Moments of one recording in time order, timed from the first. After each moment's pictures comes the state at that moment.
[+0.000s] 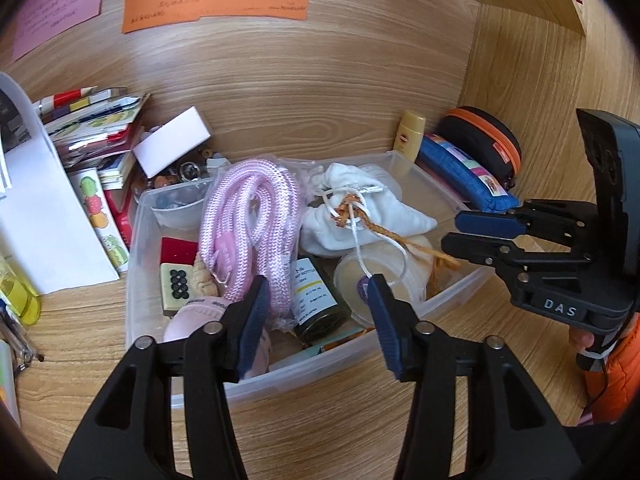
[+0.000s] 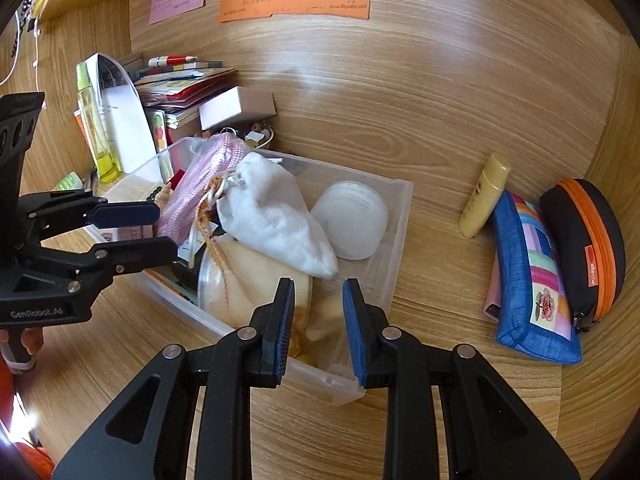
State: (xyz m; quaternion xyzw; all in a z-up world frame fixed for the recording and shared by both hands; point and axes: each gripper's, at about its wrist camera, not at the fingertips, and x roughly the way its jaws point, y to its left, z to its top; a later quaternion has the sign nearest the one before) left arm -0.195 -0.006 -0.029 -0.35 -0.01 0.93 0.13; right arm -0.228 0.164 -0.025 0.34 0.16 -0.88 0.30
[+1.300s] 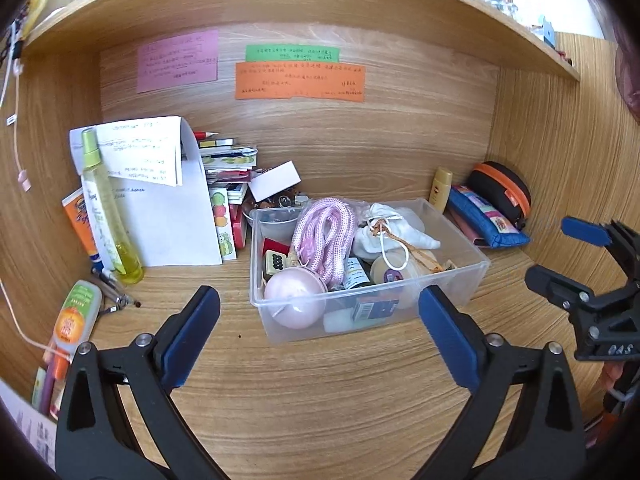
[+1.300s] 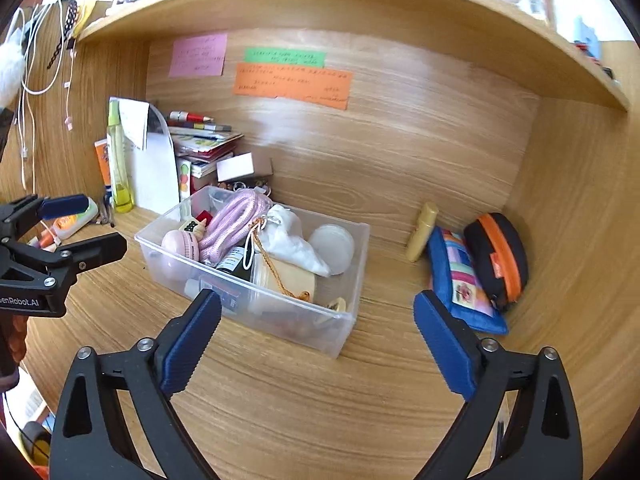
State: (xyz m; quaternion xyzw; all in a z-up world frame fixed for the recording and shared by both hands) left arm -0.077 -0.021 0.019 -0.26 -0.03 0.97 0.00; right arm -0.119 0.193 0.031 0.24 0.15 -0.93 0.24
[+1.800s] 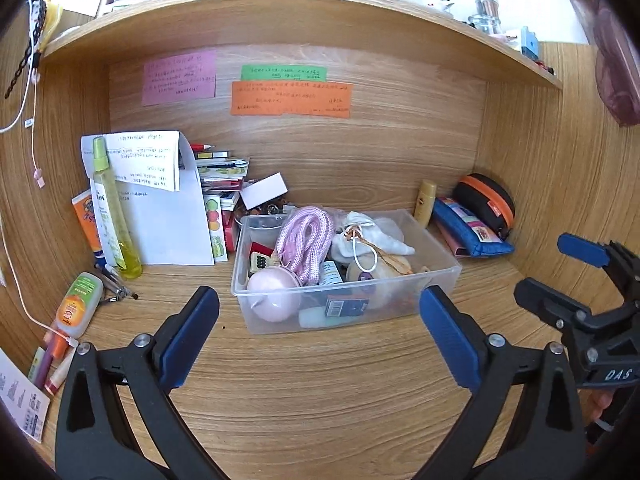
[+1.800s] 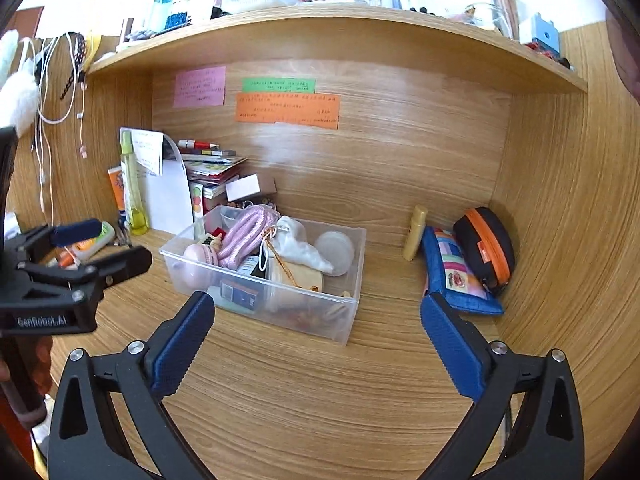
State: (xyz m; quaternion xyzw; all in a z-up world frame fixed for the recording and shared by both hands) left arm -0.050 0.008 0.025 -0.23 -0.03 0.97 -0.01; right arm -0.081 0.214 0.037 0.21 0.11 -0.94 0.24
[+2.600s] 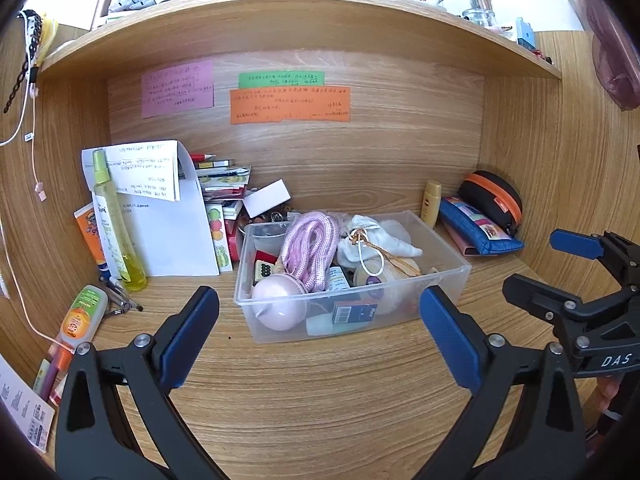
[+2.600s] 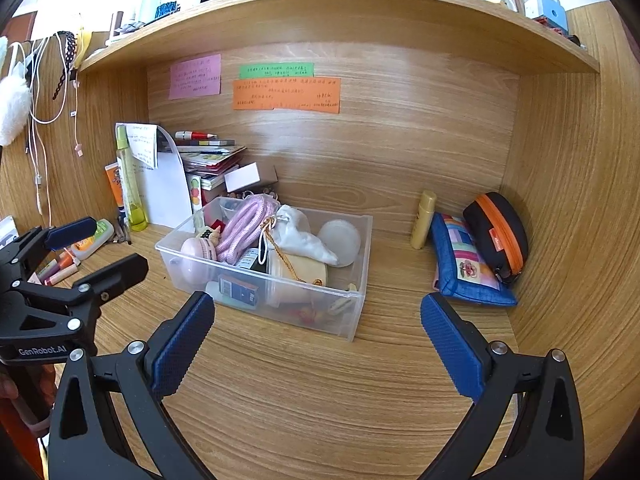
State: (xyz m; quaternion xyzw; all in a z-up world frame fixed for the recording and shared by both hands) left arm -0.055 0.010 0.019 -0.22 -0.01 0.98 -0.02; right arm -0.098 0.208 0.026 0.24 0.10 -0.93 0.25
